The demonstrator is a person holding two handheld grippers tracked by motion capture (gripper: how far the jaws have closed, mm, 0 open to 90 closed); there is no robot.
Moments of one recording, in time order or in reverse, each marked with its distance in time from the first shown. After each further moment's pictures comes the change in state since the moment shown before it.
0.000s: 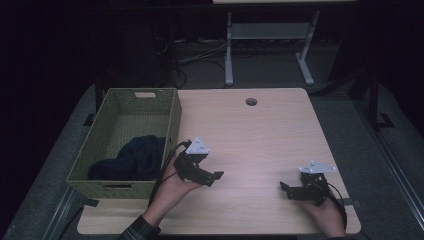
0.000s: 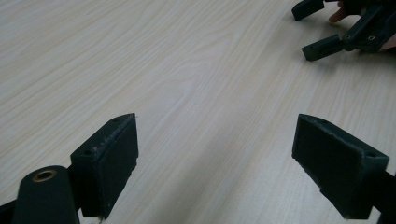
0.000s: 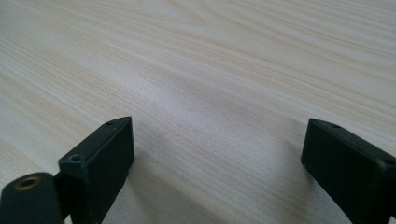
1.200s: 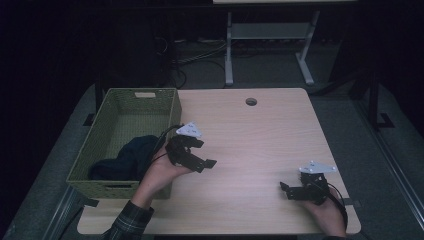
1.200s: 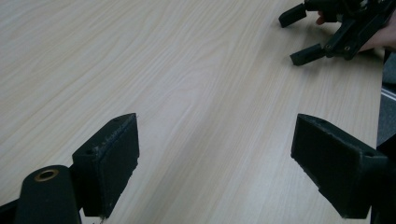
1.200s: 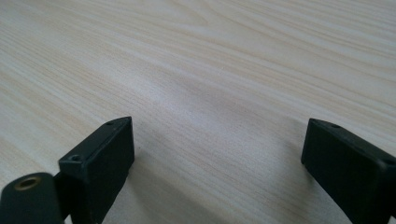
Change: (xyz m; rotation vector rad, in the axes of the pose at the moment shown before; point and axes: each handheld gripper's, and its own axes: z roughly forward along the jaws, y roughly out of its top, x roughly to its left) left arm 0.032 0.025 -0.023 0.037 -0.087 0.022; right arm 0.000 0.000 0.000 -0.001 0.003 -0.001
